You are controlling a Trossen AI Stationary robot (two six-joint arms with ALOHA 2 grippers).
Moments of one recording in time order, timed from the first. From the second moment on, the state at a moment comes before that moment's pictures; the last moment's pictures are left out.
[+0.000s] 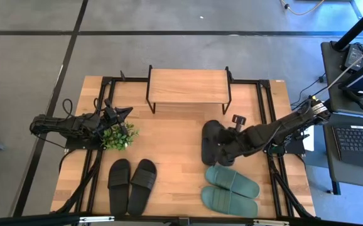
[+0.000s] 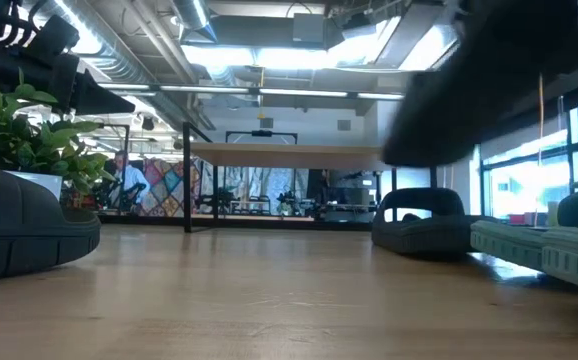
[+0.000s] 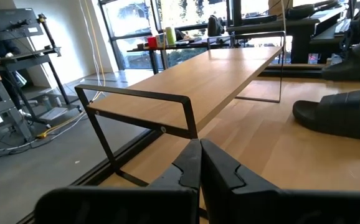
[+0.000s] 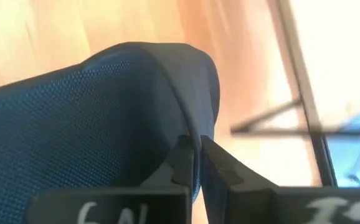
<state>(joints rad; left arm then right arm) -0.09 0.00 0.10 -0.20 -0.75 0.06 0.38 1.49 1.27 -1.21 0.60 0.57</state>
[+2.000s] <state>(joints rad) -0.09 0.00 0.10 -0.25 -0.80 0.06 -0.09 1.49 0.88 -0.51 0.60 0.12</state>
